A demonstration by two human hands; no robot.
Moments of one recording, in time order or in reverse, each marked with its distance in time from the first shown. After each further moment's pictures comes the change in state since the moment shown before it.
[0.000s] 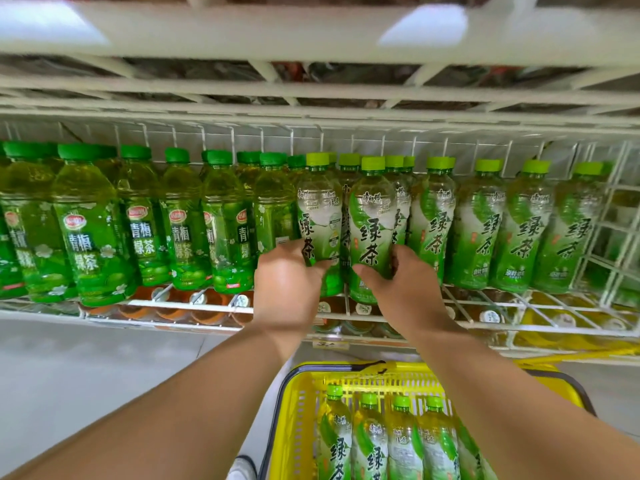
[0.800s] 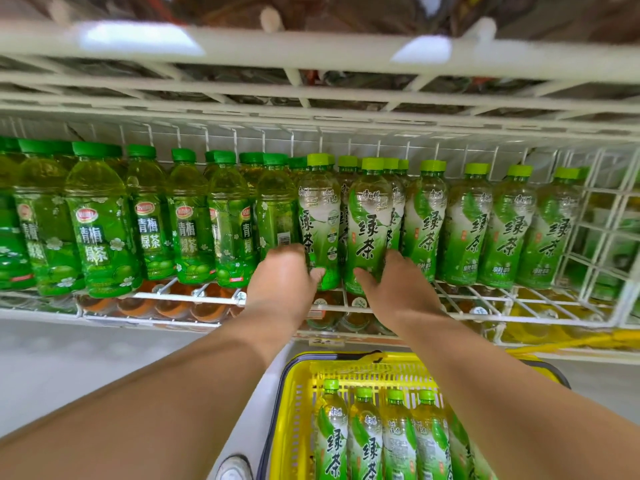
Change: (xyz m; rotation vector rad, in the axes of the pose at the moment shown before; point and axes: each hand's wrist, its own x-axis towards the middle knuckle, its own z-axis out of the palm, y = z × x) left_hand -0.008 -0.002 -0.018 0.322 -0.223 0.057; right_hand -0.013 -0.017 -0.004 -0.423 -0.133 0.107
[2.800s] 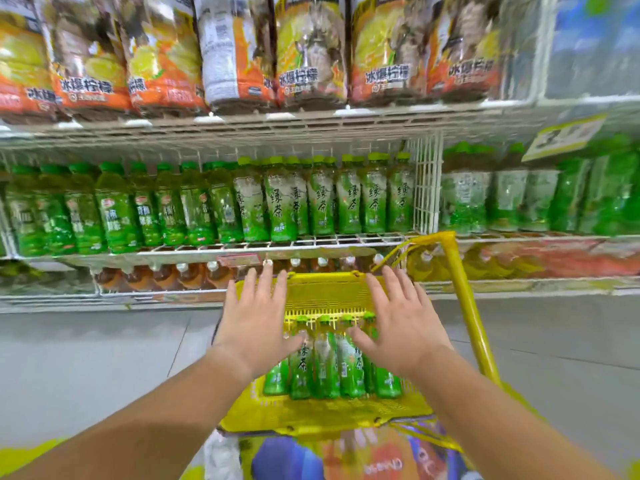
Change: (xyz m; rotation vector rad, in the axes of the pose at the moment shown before) left_hand -0.258 0.091 -0.020 0.633 -0.094 0.317; right_hand -0.257 0.167 -0.113 -0.471 -0.002 -0.288
